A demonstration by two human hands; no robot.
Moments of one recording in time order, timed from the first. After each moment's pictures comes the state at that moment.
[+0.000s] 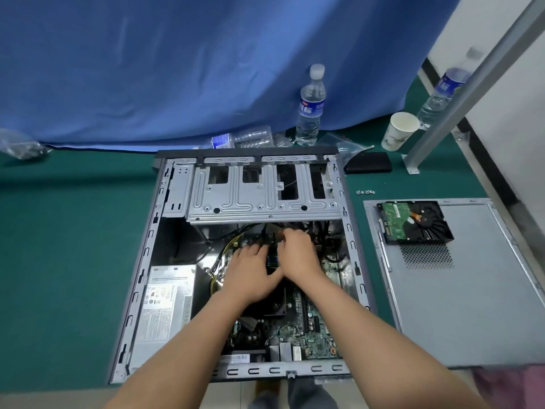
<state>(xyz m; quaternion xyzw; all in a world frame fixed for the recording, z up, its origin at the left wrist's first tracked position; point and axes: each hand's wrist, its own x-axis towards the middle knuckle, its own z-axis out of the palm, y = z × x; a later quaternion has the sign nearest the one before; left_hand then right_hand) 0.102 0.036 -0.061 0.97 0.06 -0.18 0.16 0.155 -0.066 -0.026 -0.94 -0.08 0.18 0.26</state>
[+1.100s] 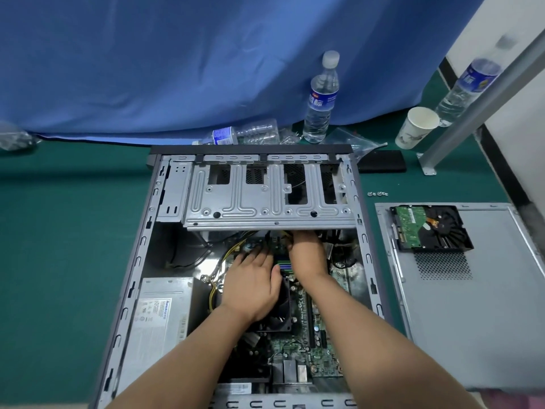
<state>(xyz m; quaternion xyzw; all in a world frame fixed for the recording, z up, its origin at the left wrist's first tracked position) 0.101 0.040 -0.077 0.99 0.02 -0.12 0.08 0.187 -0.062 -0.073 -0.96 -0.06 0.19 0.20</state>
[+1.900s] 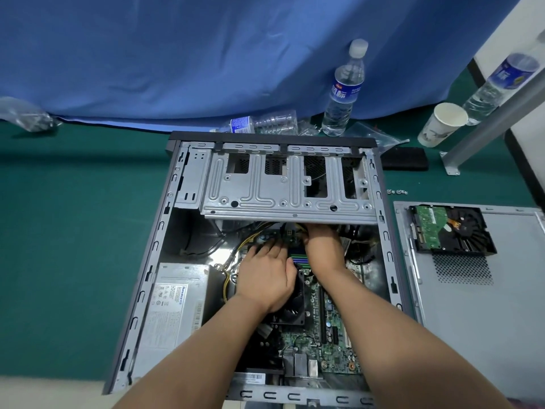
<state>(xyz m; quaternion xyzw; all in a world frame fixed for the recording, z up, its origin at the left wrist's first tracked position) 0.100 0.036 -0.074 0.99 0.04 -0.12 0.09 0.193 -0.065 -0.090 -0.97 -0.12 0.15 0.14</state>
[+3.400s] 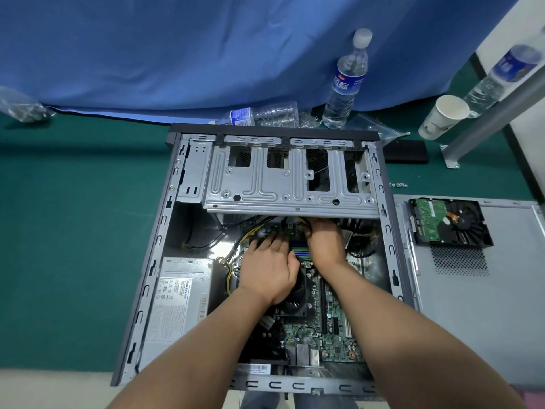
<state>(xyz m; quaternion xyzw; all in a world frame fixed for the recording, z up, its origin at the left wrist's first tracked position) 0.102 0.037 -0.073 0.99 0.04 -0.13 0.10 0.192 -0.067 -0.086 -0.97 -0.10 0.17 0.17</state>
